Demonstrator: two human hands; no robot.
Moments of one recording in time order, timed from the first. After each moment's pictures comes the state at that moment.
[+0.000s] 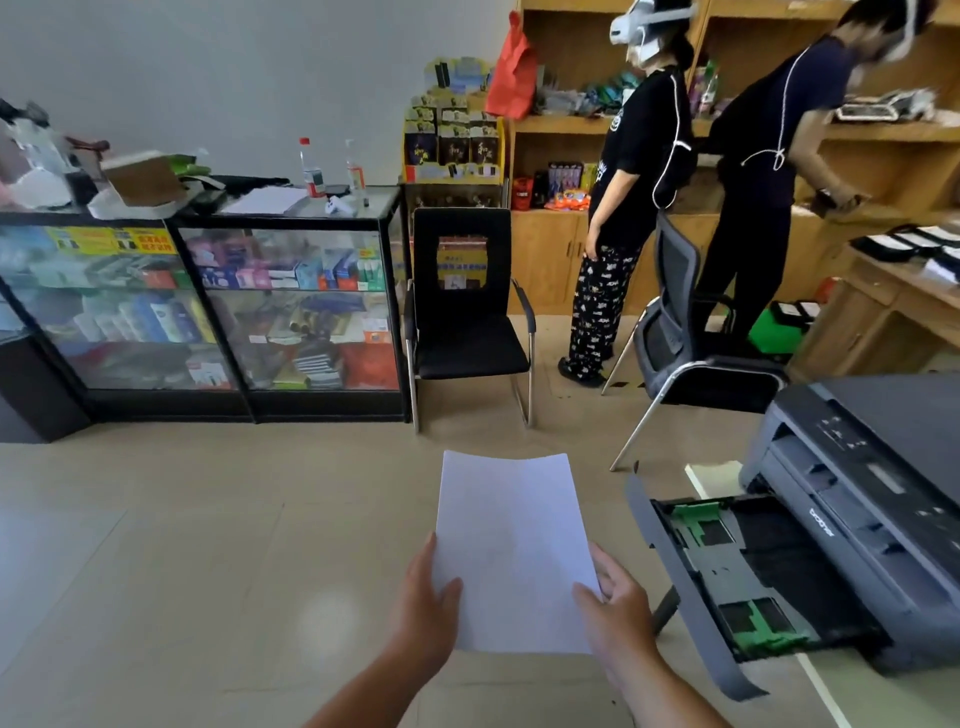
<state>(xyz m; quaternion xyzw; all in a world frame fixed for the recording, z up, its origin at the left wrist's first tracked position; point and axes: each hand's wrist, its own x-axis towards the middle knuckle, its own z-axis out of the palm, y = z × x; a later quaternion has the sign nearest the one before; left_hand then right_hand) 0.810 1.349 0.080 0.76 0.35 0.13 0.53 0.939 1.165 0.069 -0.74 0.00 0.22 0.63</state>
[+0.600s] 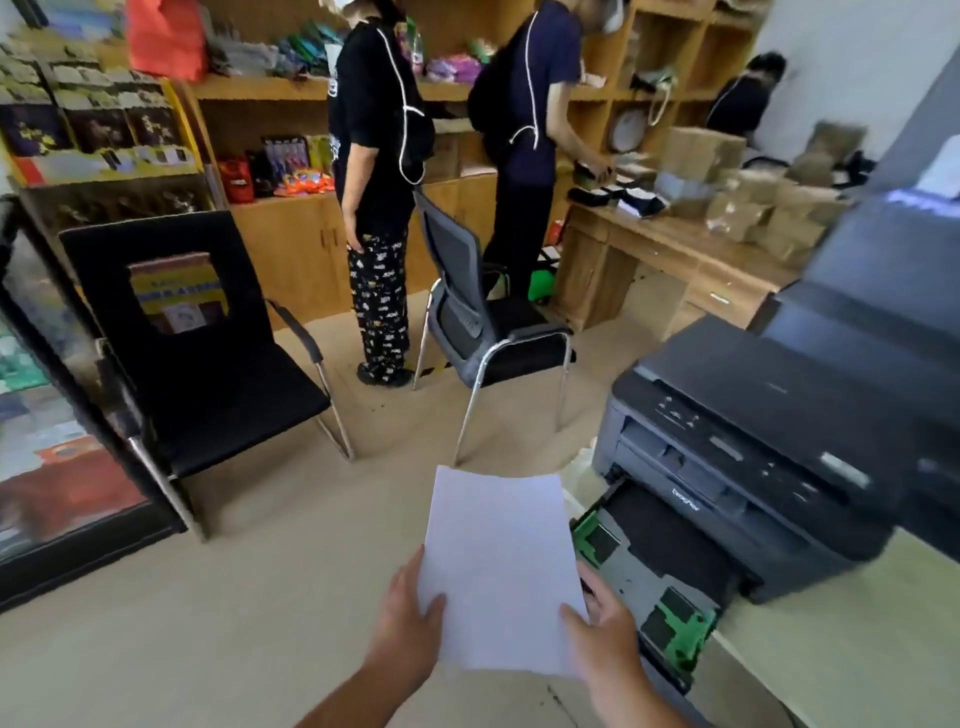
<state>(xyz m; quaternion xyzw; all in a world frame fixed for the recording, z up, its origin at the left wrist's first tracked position) 1.093 1.412 0.049 0.84 0.11 -0.06 0.53 1.087 1.186 0.058 -0.70 0.26 0.04 0.66</state>
